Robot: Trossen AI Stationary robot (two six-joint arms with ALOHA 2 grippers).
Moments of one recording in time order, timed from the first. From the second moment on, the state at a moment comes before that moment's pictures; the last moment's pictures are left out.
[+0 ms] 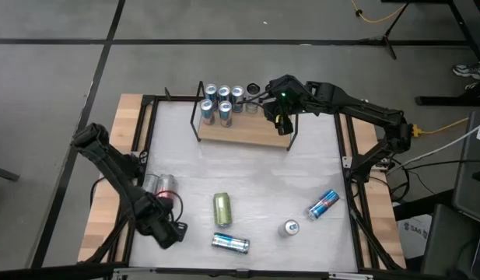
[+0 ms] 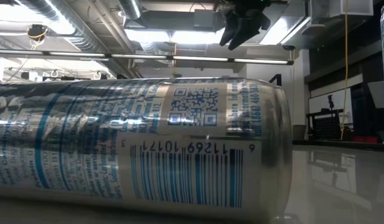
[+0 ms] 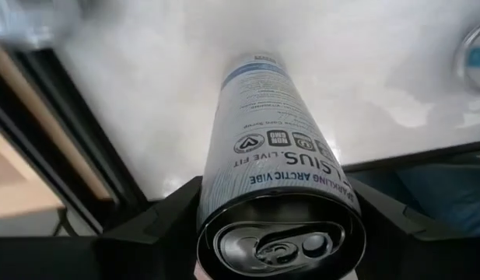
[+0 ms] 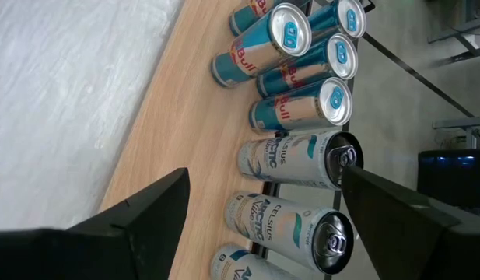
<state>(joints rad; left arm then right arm) -0.78 1.56 1.26 -1.11 0.18 -2.18 -0.31 1.57 1.66 -0.94 0.14 -0.76</state>
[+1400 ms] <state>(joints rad) 0.19 1.42 1.26 -1.26 -0.07 0.28 -0.31 1.57 1.66 -0.86 -0.01 -0.71</state>
